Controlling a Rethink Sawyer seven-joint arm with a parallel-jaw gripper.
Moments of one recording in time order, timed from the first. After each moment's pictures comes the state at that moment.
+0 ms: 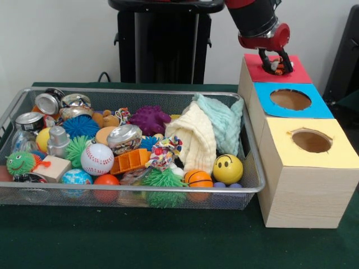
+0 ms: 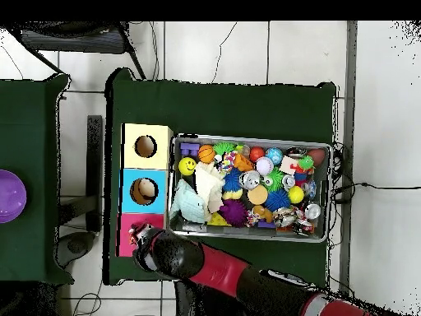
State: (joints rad) arm -0.61 -0.63 0.66 2.44 0.33 0.00 2.13
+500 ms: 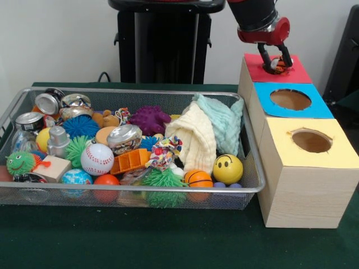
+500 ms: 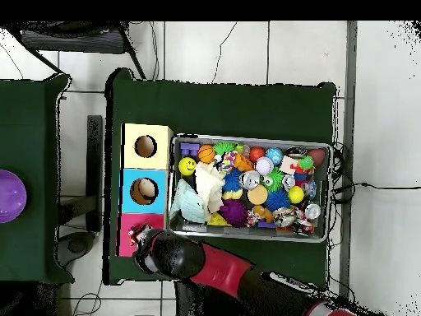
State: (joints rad) arm -0.60 -0.69 0.64 2.44 0.33 0.08 2.13
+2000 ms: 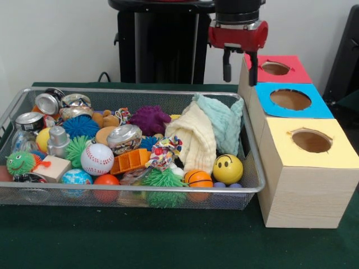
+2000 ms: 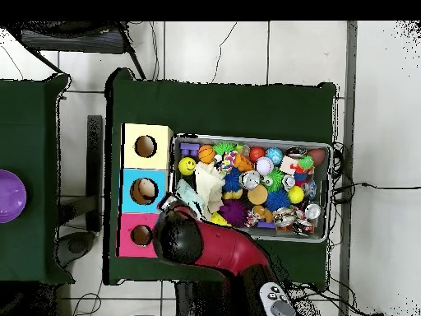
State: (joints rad) arm -0.28 -0.85 0.15 2.12 0.14 0.17 2.13
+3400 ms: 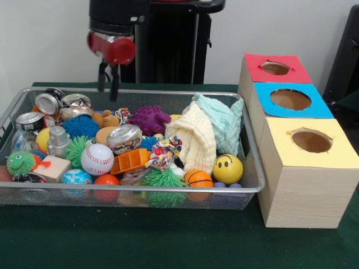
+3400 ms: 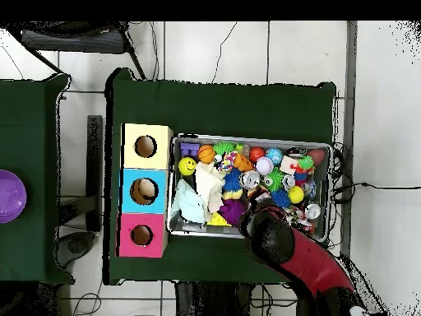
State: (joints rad) arm -0.50 -0.74 -0.05 2.03 0.10 0.03 2.13
